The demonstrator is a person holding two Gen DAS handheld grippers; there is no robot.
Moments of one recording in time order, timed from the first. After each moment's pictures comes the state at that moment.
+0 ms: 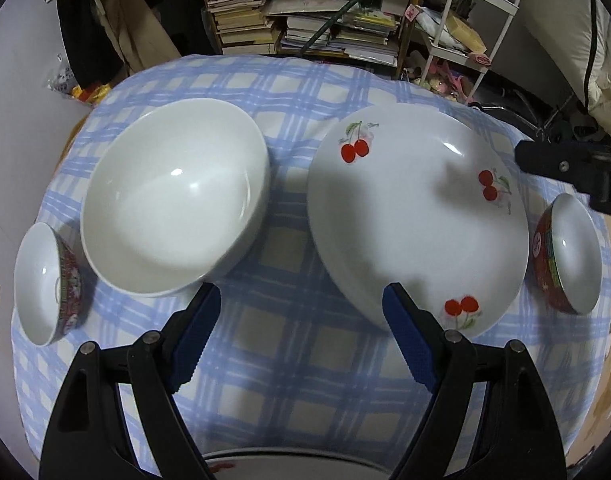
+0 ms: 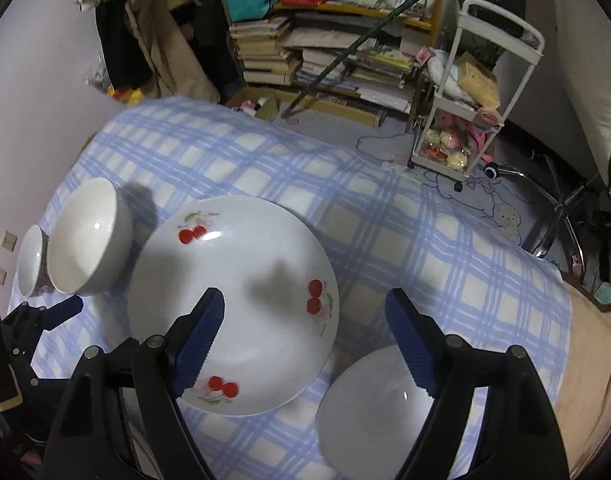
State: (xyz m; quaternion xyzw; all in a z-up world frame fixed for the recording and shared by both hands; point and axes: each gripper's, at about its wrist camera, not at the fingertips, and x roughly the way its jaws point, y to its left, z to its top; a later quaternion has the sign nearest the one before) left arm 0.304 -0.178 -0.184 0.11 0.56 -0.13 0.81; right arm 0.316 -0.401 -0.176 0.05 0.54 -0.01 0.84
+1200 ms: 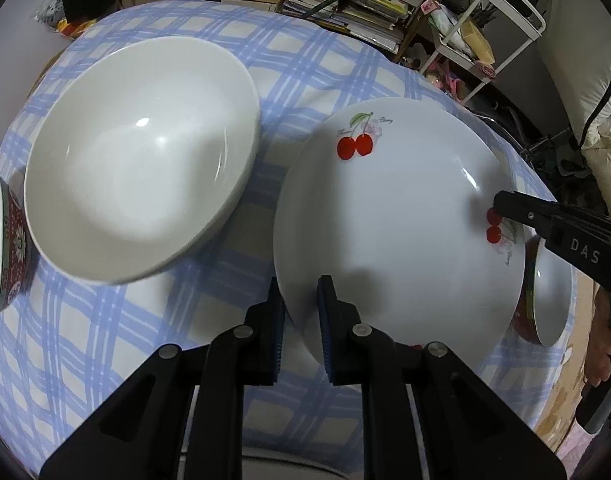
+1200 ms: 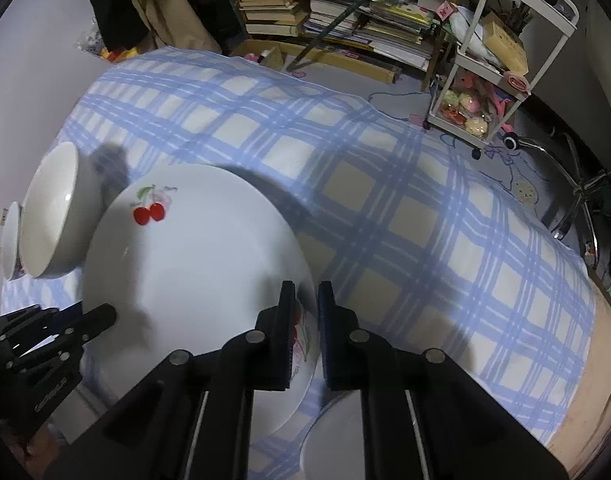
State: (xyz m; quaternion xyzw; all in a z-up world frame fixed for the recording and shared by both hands) left arm 0.323 -0.166 -0.202 0.01 0.63 -0.14 0.77; right arm 0.336 -0.405 -0.219 0.05 0.61 0.02 0.79
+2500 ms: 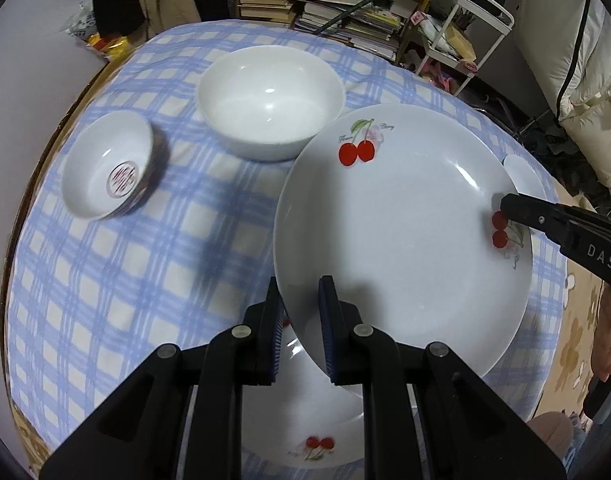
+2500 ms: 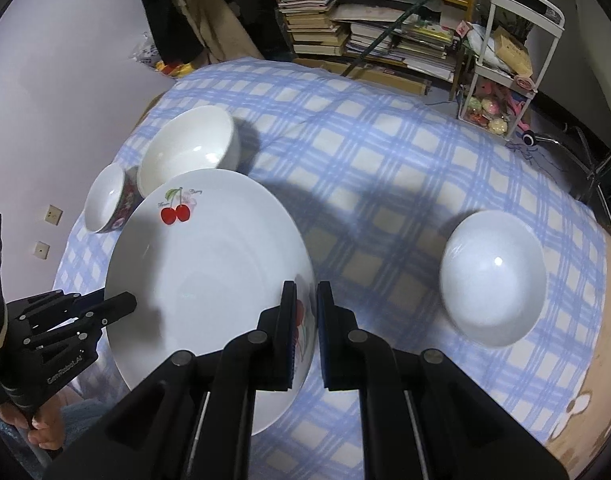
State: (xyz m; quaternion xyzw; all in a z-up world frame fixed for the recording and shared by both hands) left arm 0.225 -0.068 -0.129 0.04 0.60 -0.14 0.79; right arm 0.227 -0.323 -0.153 0.10 0.57 0.06 0.82
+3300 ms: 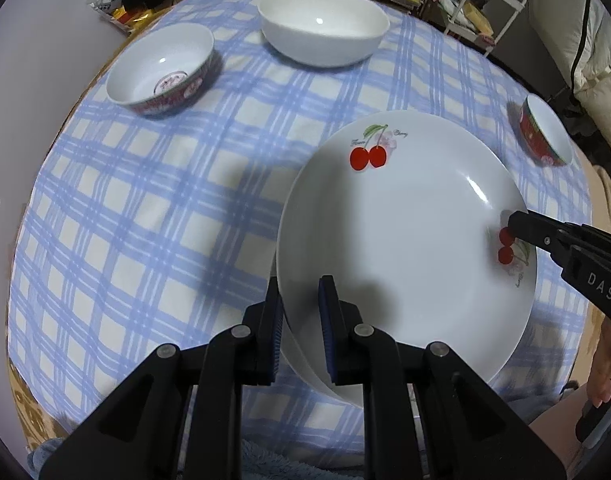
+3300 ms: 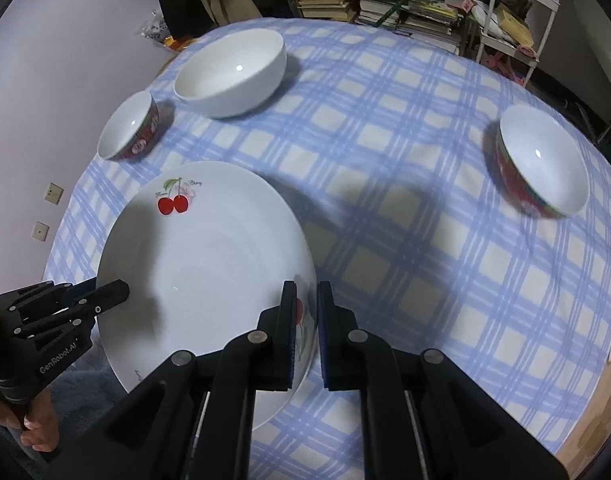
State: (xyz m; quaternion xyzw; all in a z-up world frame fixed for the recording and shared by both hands) left arm 0.157 -0.020 -0.166 0.06 0.62 -0.11 0.78; right arm 0.148 -0.263 -0.196 0.10 0.58 0.05 0.81
